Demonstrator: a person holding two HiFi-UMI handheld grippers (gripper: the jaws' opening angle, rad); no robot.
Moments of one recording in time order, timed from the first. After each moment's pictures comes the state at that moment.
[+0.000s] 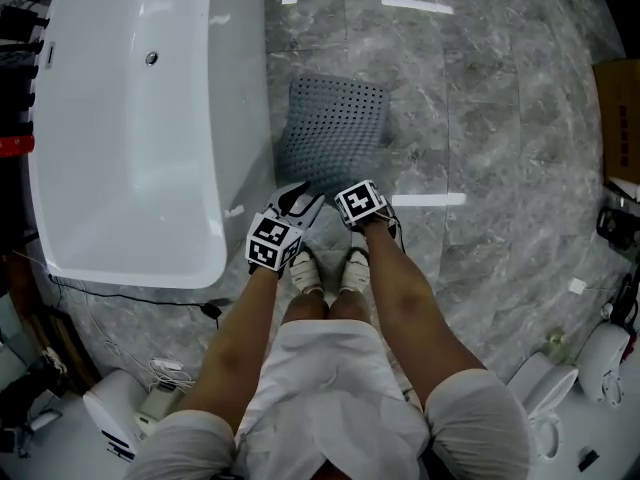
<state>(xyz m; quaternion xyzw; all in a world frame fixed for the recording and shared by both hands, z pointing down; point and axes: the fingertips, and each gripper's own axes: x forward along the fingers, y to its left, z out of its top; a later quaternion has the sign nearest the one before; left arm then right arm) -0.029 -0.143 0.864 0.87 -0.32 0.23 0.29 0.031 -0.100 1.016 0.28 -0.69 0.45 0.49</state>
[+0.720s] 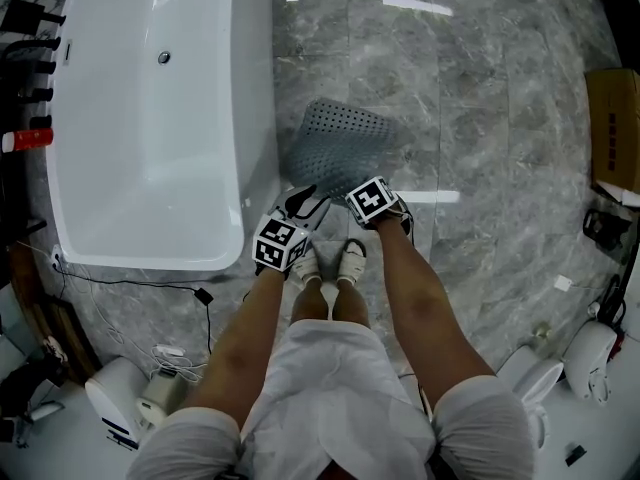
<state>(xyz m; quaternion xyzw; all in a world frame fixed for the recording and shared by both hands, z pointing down) -0.024 -0.142 0.781 0.86 -0.32 0.22 0.32 0.052 -0.118 0.909 0.25 -0.70 0.41 0.53</state>
